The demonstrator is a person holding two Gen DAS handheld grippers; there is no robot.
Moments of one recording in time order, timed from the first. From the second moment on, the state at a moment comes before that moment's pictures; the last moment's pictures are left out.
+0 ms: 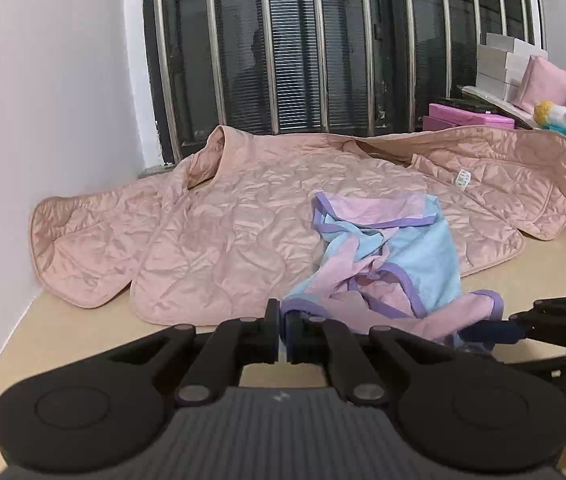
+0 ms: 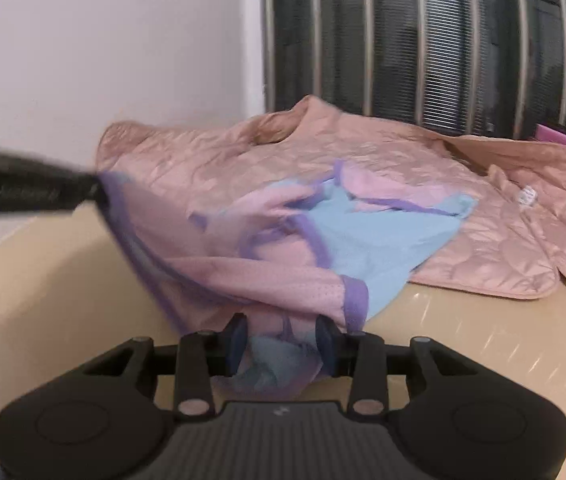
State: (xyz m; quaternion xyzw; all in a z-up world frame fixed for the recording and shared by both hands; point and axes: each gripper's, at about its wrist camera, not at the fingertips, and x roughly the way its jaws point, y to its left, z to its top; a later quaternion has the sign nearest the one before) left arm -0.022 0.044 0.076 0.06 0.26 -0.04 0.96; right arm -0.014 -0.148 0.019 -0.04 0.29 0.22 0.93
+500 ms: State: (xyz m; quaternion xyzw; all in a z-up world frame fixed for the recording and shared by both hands) left arm -0.048 0.042 0.055 0.06 0.28 -0.06 0.95; right arm -0.081 -0.184 0.058 -0.01 0.24 0.18 0.95
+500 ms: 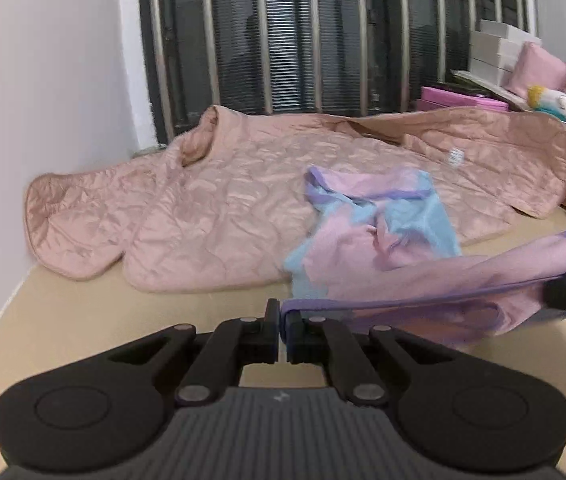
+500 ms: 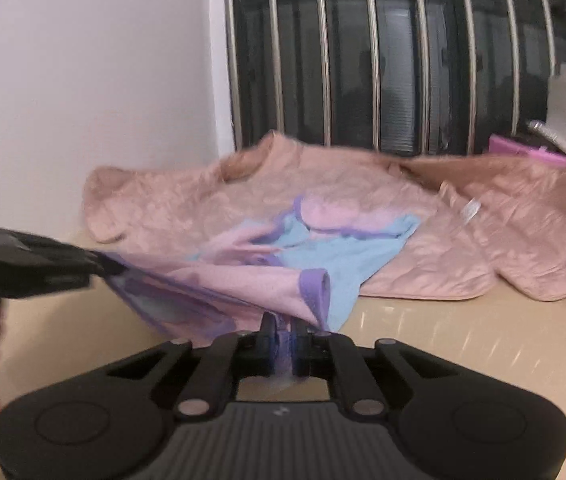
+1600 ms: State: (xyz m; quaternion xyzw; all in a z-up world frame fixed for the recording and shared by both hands) left arm -0.058 0.008 0.015 0.18 0.29 -0.06 0.94; right arm -0.118 -0.172 0.030 -0.19 0.26 0.12 0.94
